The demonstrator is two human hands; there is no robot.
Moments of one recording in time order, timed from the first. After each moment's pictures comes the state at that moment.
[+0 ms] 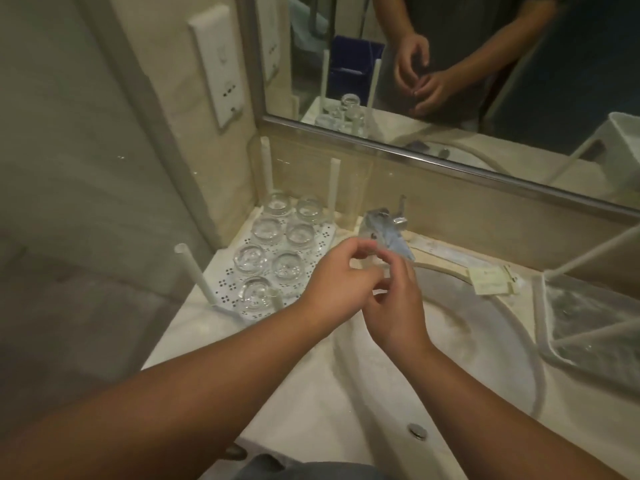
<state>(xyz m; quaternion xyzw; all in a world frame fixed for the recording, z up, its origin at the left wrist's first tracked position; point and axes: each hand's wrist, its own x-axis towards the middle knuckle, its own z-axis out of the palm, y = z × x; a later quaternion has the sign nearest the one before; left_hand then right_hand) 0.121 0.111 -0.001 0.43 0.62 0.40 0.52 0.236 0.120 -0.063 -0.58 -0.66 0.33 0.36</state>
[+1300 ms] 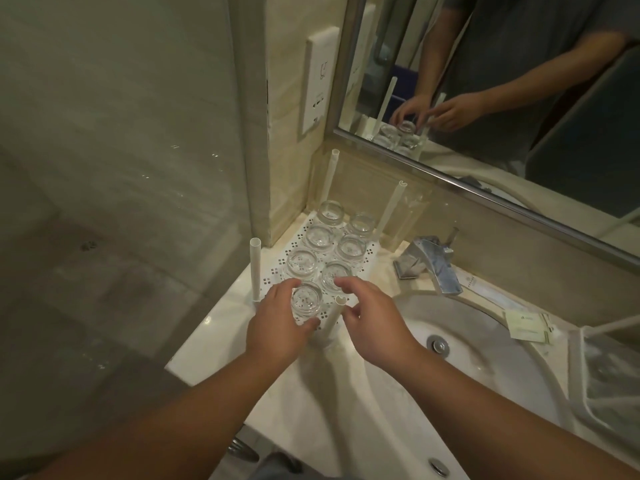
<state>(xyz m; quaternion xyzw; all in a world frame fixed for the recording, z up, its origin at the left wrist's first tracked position) -0.009 0.048 -0.114 0.45 0.80 0.30 0.27 0.146 0.111 -0.056 -0.48 -0.80 0.33 0.13</state>
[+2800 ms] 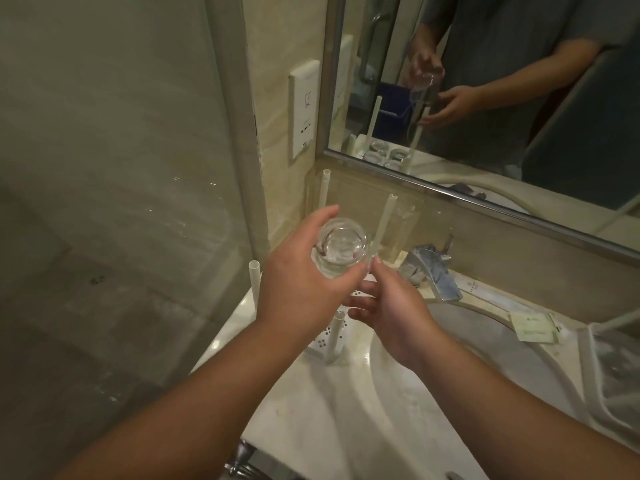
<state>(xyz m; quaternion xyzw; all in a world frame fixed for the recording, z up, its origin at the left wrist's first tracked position) 0.006 0.067 0.033 0.52 0.66 0.51 0.16 0.137 0.121 0.005 -0.51 -0.35 0.72 0.33</state>
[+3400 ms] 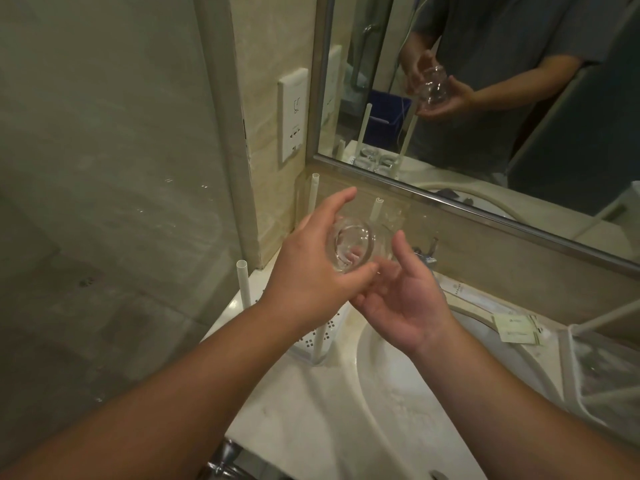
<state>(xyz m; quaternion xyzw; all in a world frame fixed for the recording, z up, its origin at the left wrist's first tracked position) 0.022 0.074 0.057 0.57 0.61 0.50 0.23 0.160 0.128 0.032 -0.31 -0.18 0.86 0.37</state>
